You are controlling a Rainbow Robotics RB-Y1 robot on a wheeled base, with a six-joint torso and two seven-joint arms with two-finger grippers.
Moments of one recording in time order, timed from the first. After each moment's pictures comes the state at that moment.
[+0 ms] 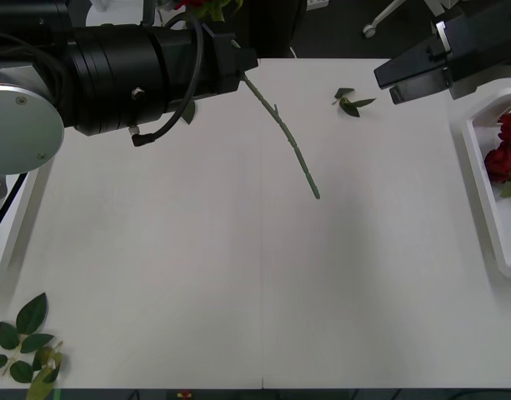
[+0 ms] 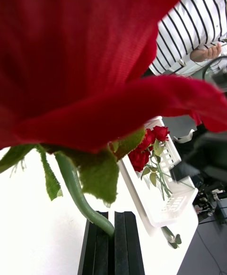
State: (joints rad) right arm -0.90 -1.16 0.43 -1.57 -2.15 1.35 1.60; left arm -0.56 0.56 -0.19 -2.12 1.02 0.97 -1.05
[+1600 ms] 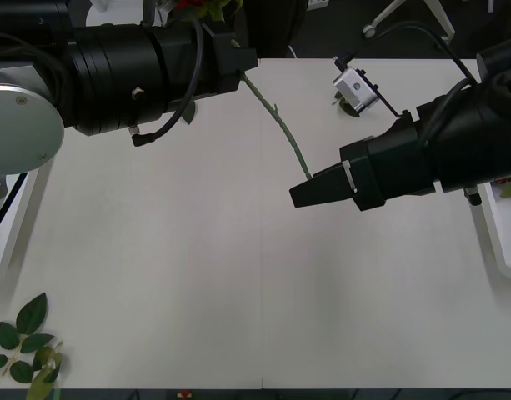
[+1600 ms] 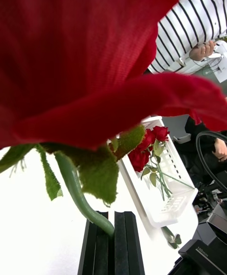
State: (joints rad) right arm -0.56 -0.98 0.35 -2.06 -1.80 1.11 1.50; left arm -0.56 0.56 -0.19 -2.12 1.02 0.97 -1.05
